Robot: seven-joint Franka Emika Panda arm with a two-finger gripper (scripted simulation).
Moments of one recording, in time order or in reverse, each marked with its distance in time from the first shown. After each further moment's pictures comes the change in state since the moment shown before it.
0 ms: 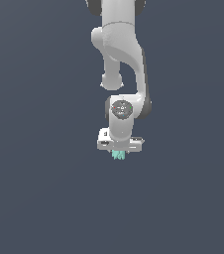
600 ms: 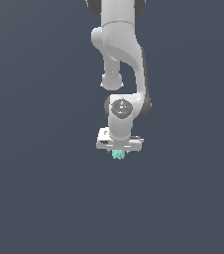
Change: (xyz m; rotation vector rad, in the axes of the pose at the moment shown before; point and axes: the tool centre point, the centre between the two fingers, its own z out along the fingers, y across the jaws) arm -0.002 0.002 -0.001 0.000 0.000 -0.001
